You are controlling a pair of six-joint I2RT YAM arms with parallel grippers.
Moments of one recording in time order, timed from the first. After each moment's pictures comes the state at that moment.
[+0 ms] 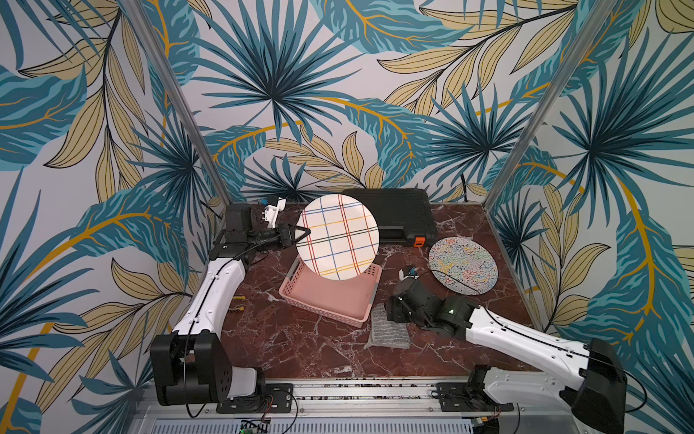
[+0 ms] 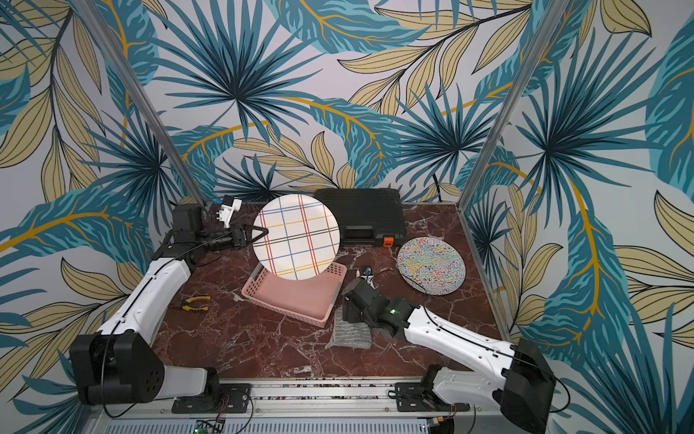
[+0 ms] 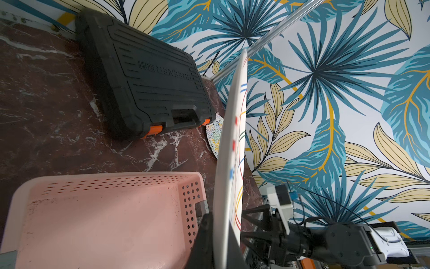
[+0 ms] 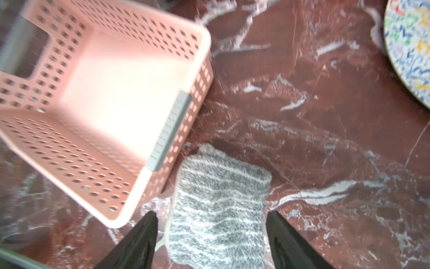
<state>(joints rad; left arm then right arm) 0.06 1.37 1.15 -0.29 1.04 -0.47 0.86 1.13 0.84 -0.62 0.28 0.74</state>
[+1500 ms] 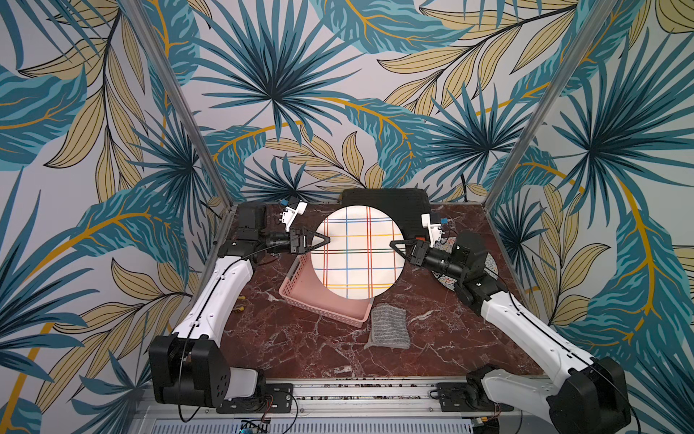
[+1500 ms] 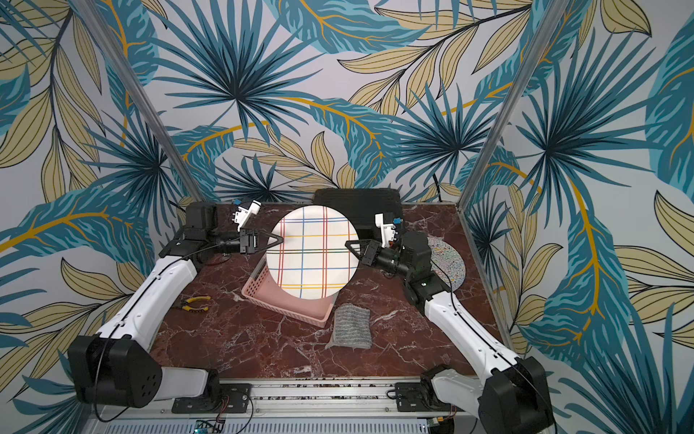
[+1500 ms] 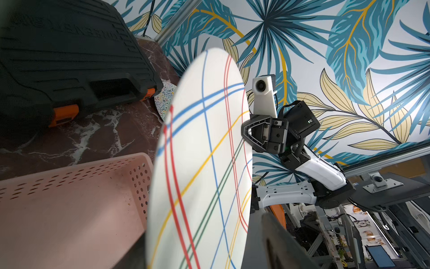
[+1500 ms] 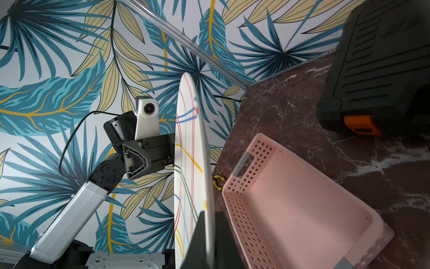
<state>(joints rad) -0.06 1.37 1.22 -0.42 1.23 -0.37 0.32 1.16 0.82 0.22 -0.63 0.90</state>
